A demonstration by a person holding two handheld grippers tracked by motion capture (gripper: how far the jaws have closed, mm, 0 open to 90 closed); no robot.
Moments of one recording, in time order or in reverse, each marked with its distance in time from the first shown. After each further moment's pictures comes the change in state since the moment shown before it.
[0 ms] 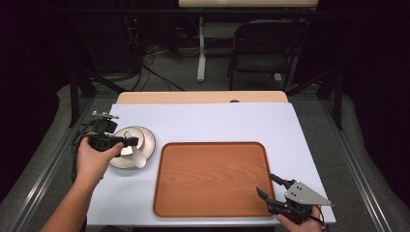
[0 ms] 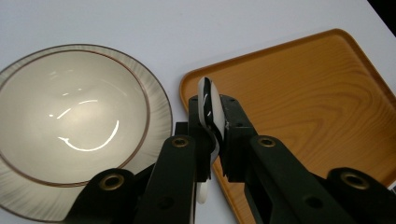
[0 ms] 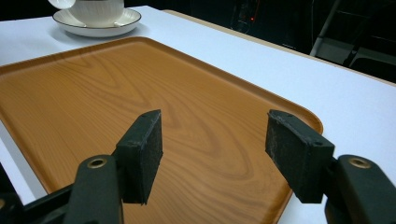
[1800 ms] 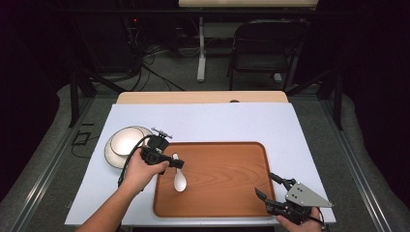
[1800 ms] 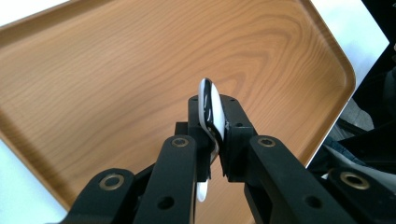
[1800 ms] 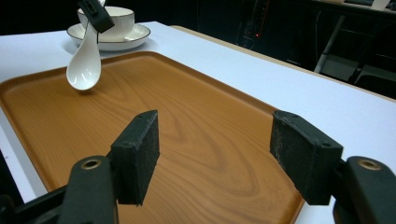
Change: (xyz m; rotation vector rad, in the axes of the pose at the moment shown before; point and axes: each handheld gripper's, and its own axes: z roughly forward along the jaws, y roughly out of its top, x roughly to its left) left arm -0.076 -0.010 0.093 0.222 -0.256 0.126; right arm 0.002 0.000 0.000 -0.062 0.027 -0.010
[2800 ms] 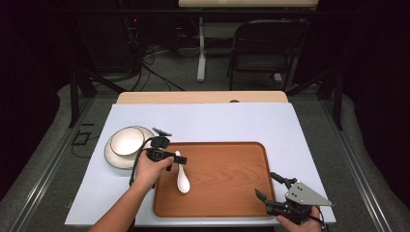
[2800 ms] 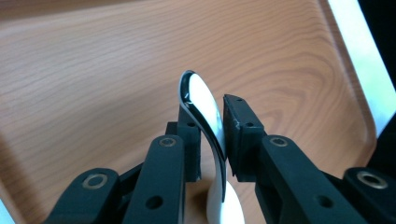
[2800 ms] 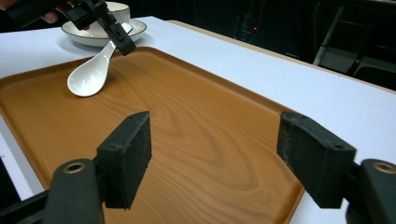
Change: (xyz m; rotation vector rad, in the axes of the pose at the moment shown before) left arm 0.041 0.000 0.041 -0.067 -0.010 -0.225; right arm -0.002 0.000 0.000 0.025 -0.011 0.018
